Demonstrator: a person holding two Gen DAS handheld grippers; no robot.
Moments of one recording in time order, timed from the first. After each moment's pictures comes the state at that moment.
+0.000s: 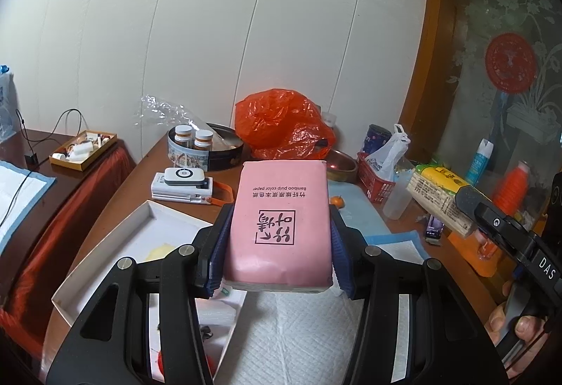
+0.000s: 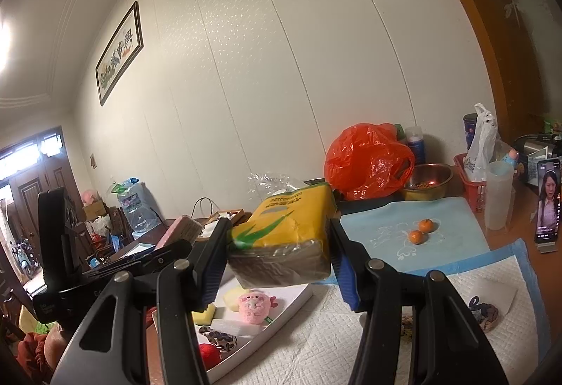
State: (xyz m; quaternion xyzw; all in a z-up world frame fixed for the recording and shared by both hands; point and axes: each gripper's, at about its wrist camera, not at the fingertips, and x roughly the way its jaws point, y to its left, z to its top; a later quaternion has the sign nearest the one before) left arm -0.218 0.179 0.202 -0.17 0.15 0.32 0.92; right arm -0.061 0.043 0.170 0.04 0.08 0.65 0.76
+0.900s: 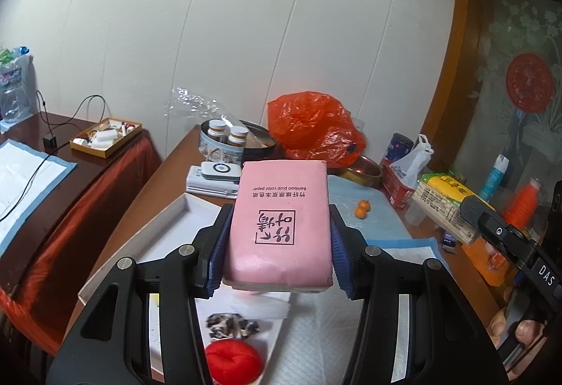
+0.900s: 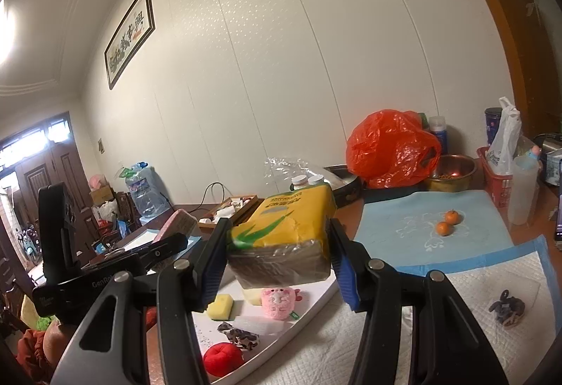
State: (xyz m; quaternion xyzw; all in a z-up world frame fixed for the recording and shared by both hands) left arm -0.272 0.214 0.189 -0.20 0.14 0.35 0.90; right arm -0.092 0.081 0.164 0.01 0.09 0.66 0.74
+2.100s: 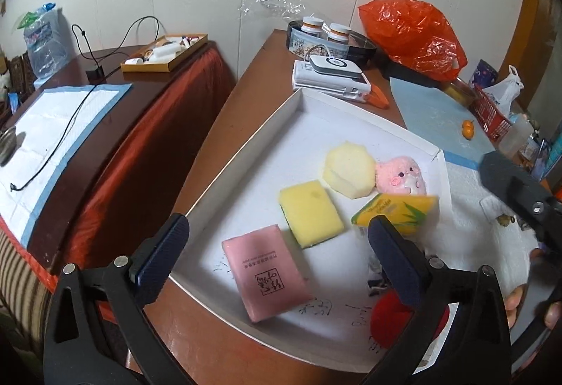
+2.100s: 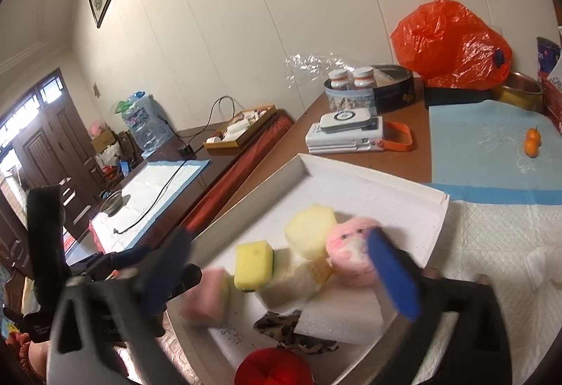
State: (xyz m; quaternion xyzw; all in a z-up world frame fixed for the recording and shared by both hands) left arm -0.325 0.319 0.068 -0.24 0.32 0.43 0.81; right arm -0.157 0.235 0.074 -0.08 0.22 0.66 0.71
